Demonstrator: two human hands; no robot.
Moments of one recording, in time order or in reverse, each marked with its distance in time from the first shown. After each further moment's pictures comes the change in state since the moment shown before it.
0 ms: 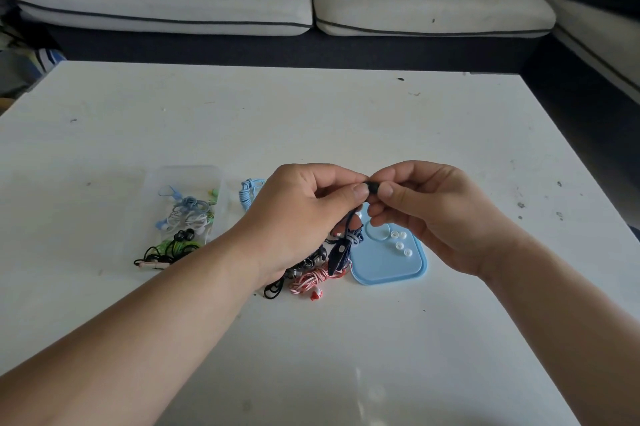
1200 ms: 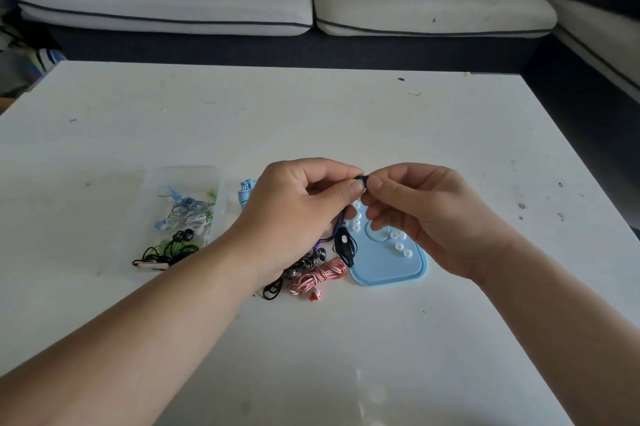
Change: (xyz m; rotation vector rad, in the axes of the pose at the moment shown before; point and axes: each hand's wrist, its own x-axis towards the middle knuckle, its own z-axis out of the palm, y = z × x) left_hand 0.000 0.001 -0.002 -0.033 0.096 0.037; right_hand 0.001 -0.003 0.010 -0.044 0.076 0.050
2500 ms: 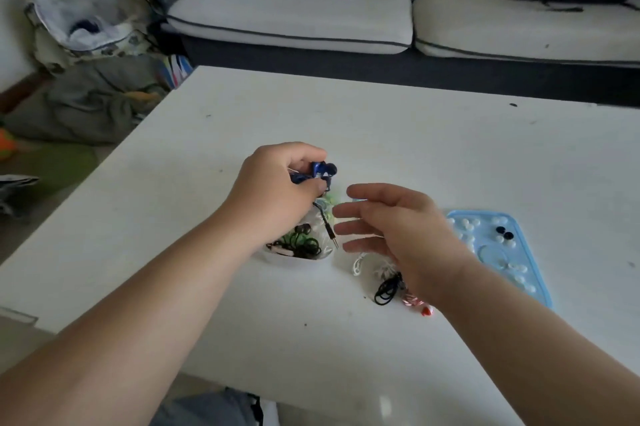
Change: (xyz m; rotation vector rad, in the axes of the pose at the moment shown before) left_hand -0.025 -0.011 -0.166 0.540 0.344 0.013; right_hand 0.031 0.033 0.169 0.000 -0.038 0.142
